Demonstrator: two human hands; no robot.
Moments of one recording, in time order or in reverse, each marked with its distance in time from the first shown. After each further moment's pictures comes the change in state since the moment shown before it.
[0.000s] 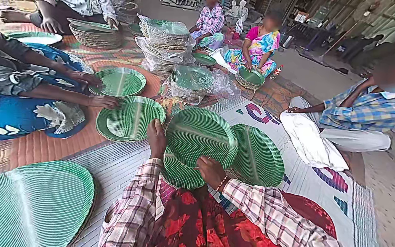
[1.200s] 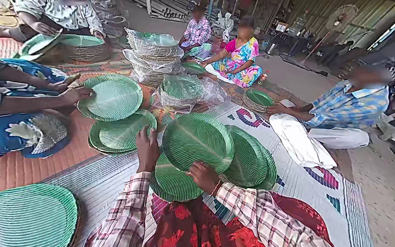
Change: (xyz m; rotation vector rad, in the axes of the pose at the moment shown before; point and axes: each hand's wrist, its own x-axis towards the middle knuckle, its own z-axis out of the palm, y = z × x) left_hand 0.004 0.014 -0.003 0.176 -0.039 0.154; right_hand 0.006 0.020 0.005 0.051 0.160 -0.092
